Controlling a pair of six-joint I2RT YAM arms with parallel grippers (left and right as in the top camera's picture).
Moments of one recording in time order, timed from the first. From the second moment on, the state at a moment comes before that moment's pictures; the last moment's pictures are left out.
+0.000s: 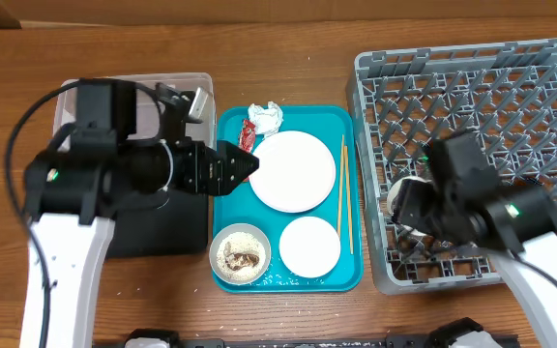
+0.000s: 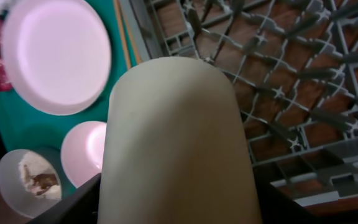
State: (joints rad) left arm -0.09 1.29 1.50 -1.20 0.75 -0.08; right arm 0.36 1.18 1.27 -1.38 0.03 0.67
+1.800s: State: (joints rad) left arm -0.09 0.93 1.69 -1.43 -0.01 -0.37; right arm 0.76 1.61 1.11 -1.04 -0.01 0.43
